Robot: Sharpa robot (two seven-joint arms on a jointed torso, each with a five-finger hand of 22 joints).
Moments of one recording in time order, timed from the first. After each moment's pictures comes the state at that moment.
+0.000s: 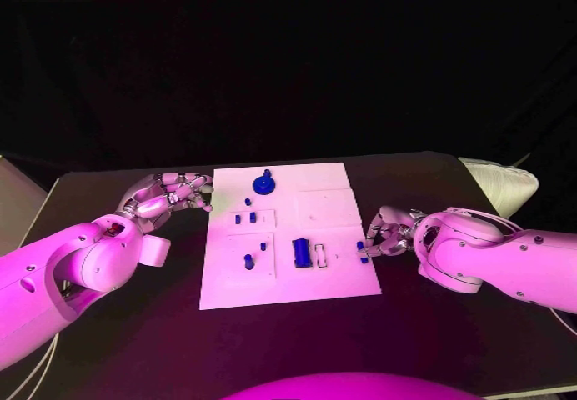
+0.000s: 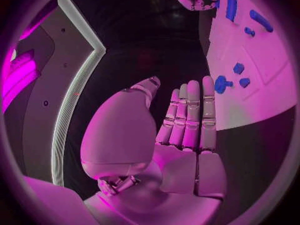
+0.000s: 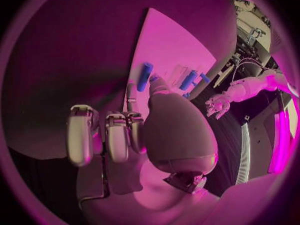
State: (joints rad) left arm 0.94 -0.88 0.25 1.46 -0.26 -0.11 0.26; left_hand 1.37 -0.21 0.34 0.26 0.18 0.89 0.19 0.26 0.31 0.98 0.14 0.42 0.18 0.91 0.08 0.98 0.41 0.17 0.91 0.18 0.59 0.60; right arm 1.16 -1.13 -0.17 1.78 -1.32 -0.29 -0.54; right_hand 1.30 -0.14 -0.07 0.29 0.29 1.09 0.07 0.26 0.58 1.47 0.00 1.54 1.31 1.46 -0.06 1.56 1.31 0.04 1.47 0.04 1.39 1.31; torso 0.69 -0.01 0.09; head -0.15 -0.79
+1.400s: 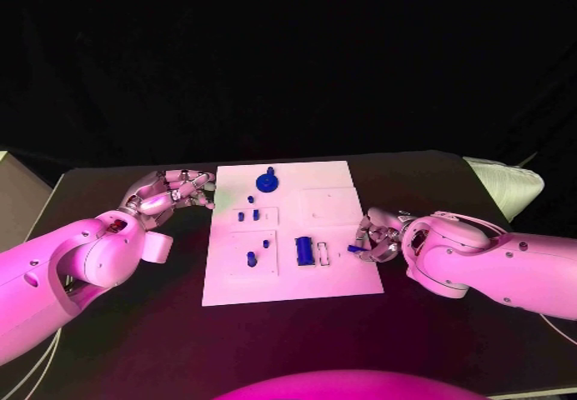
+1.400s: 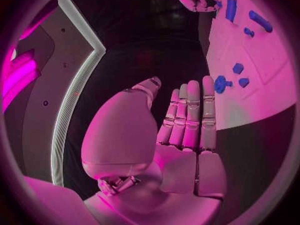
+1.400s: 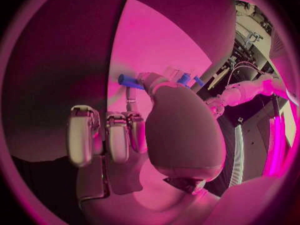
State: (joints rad) left arm 0.94 -0.89 0.25 1.46 -0.26 -0.11 0.25; left_hand 1.39 -0.20 0.33 0.26 0.18 0.89 0.19 0.26 0.31 0.97 0.13 0.43 0.18 0.91 0.08 0.98 0.41 0.17 0.92 0.18 0.57 0.59; right arm 1.14 -1.07 -0.17 1.78 -1.36 -0.32 -0.54; right_hand 1.38 -0.25 0.43 0.29 0.43 1.08 0.06 0.31 0.58 1.47 -0.01 1.53 1.31 1.47 -0.07 1.56 1.31 0.05 1.47 0.03 1.40 1.31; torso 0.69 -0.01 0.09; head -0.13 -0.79
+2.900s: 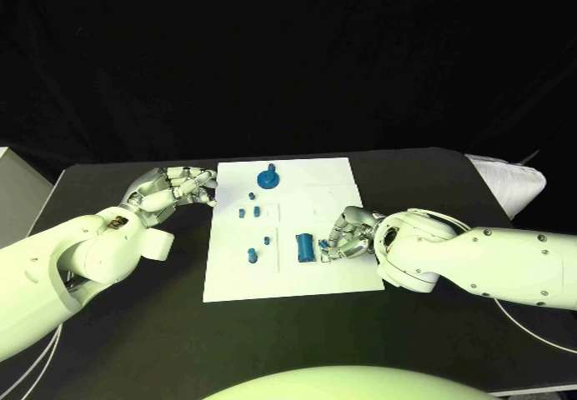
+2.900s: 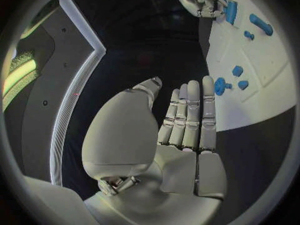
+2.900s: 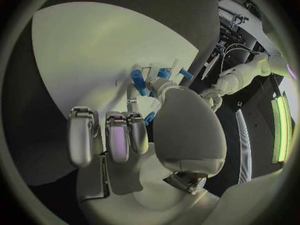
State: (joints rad) left arm 0.94 -0.89 0.25 1.47 -0.26 -0.10 0.25; left_hand 1.40 -0.20 0.33 0.26 0.18 0.89 0.20 0.26 0.31 0.97 0.14 0.43 0.18 0.91 0.08 0.98 0.41 0.17 0.92 0.18 0.57 0.59; right arm 1.15 -0.94 -0.18 1.75 -1.17 -0.36 -0.55; right_hand 1.22 -0.25 0.43 0.29 0.45 1.08 0.06 0.31 0.59 1.47 -0.01 1.55 1.31 1.47 -0.07 1.56 1.31 0.05 1.47 0.03 1.42 1.31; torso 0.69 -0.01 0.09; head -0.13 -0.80
